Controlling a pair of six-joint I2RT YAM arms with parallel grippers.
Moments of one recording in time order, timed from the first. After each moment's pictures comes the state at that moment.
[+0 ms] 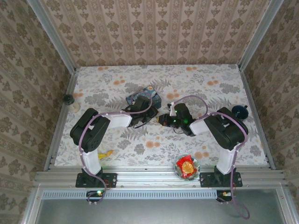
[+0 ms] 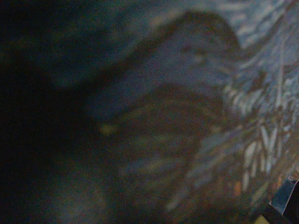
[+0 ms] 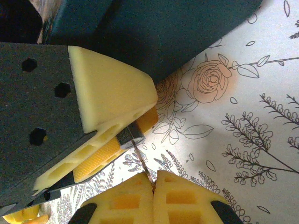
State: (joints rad) left arm -0.71 1.84 0.97 0.11 0.13 -1.21; right arm 0.50 1.86 0.69 0.61 -0.42 0.76
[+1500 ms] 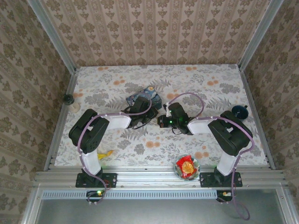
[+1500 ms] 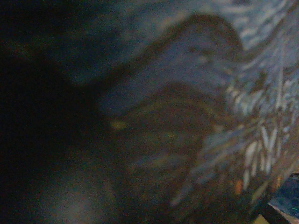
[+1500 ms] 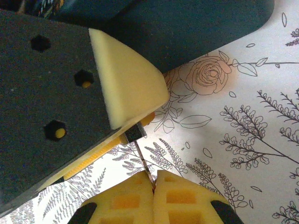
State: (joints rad) left arm -0.71 1.83 0.93 0.14 0.15 -1.21; right arm 0.58 1.77 0.76 0.32 -0.24 0.61
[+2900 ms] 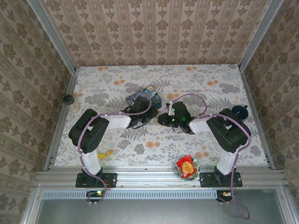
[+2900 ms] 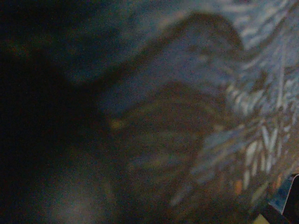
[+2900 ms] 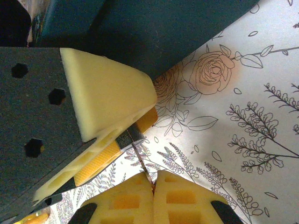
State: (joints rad) left arm -0.71 1.83 0.93 0.15 0.15 -1.21; right arm 0.52 1.81 0.74 0.44 -0.39 0.76
